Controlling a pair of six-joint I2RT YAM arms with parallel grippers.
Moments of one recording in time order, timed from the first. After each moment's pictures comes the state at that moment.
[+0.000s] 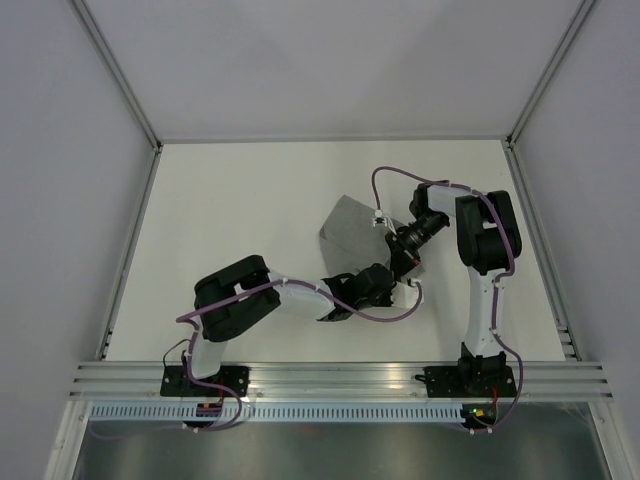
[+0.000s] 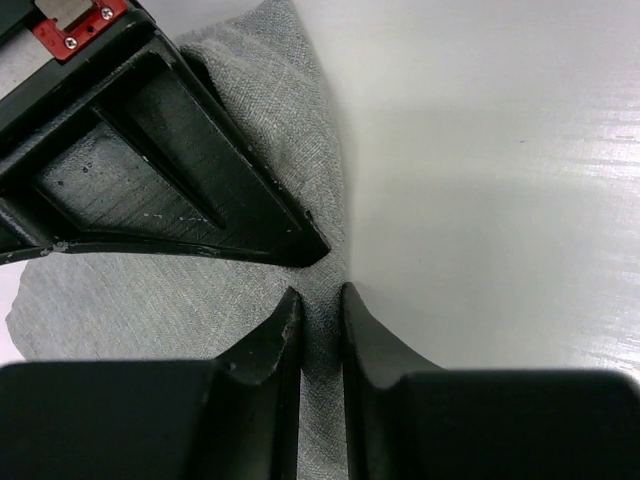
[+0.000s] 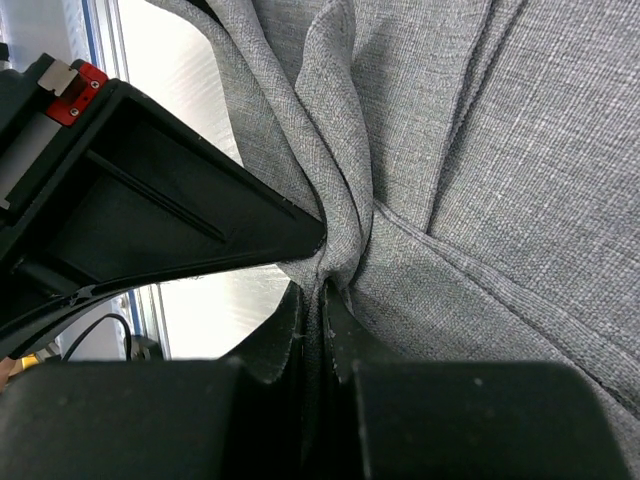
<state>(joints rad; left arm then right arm) -1.17 1.98 1.05 0.30 -0.17 0.60 0.16 2.22 1.46 -1.31 -0.89 -1.17</state>
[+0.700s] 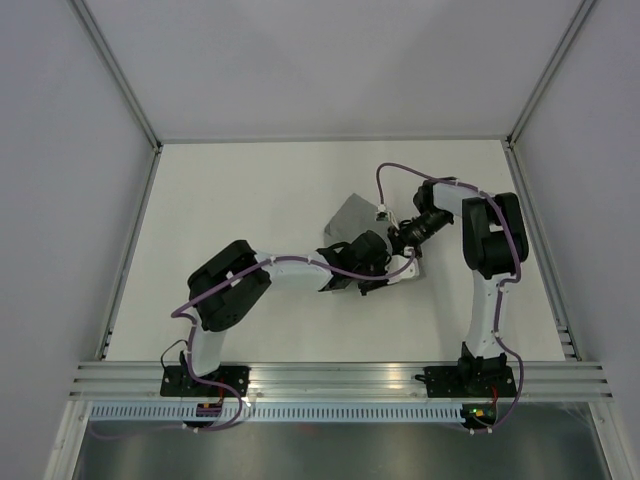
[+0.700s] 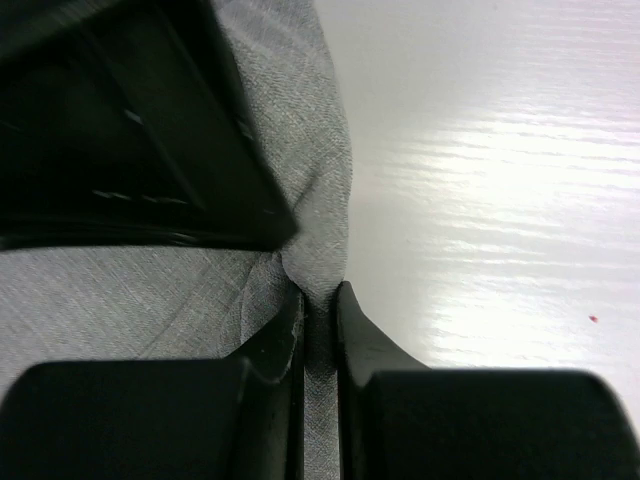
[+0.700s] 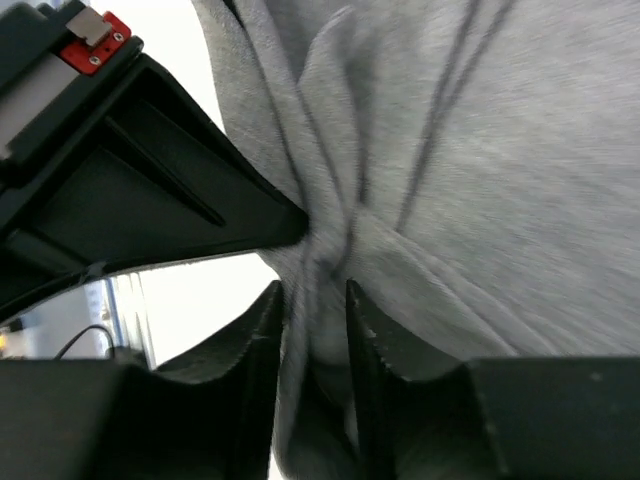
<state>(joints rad) -1.03 1.98 1.21 0.01 0.19 0.46 0.15 2.18 1.45 -1.27 -0.88 -1.13</state>
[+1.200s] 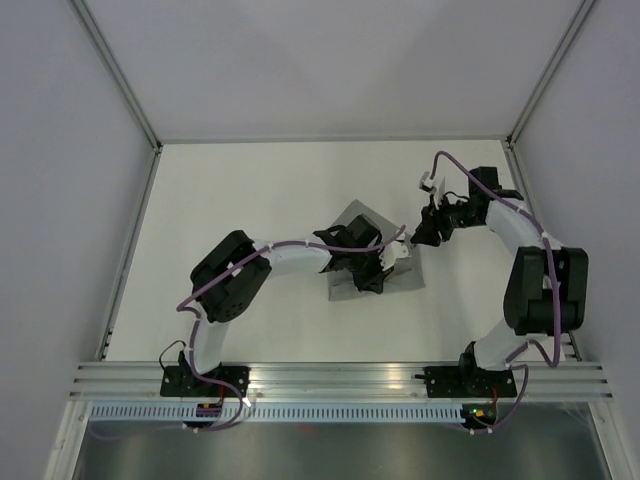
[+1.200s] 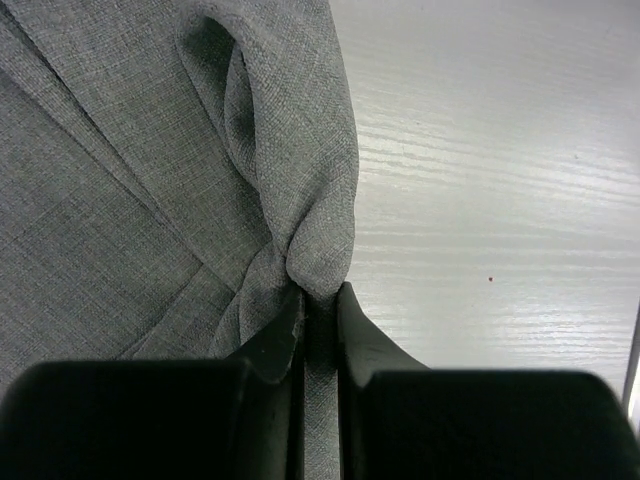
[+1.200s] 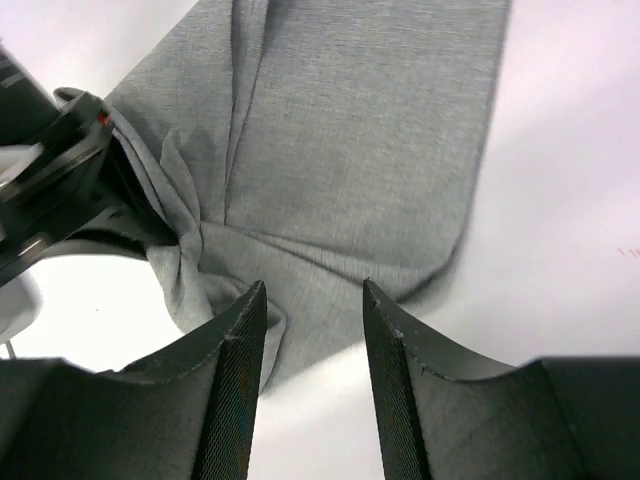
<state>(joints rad) -0.93 2.02 1.31 -0.19 0.49 0.31 -0.04 1.69 1.18 -0.73 -0.90 -0.82</state>
